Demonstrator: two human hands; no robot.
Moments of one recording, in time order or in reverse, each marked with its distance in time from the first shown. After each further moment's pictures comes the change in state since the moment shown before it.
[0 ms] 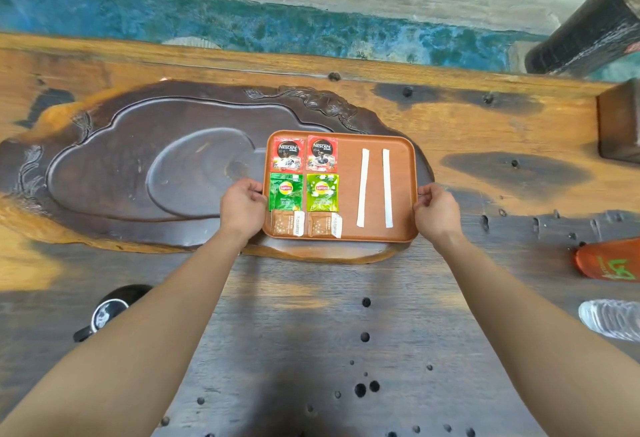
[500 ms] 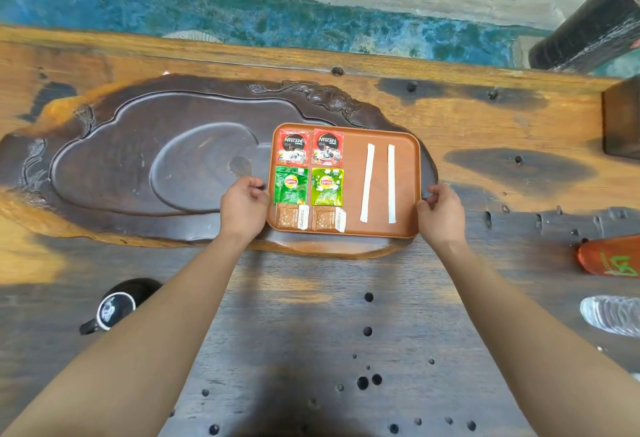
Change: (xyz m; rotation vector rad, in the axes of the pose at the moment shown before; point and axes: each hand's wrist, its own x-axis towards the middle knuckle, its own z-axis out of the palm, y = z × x) left_hand -0.007 -0.008 -0.003 0.020 0.025 0.040; right_hand -0.013 0.012 0.005 0.028 0.049 -0.020
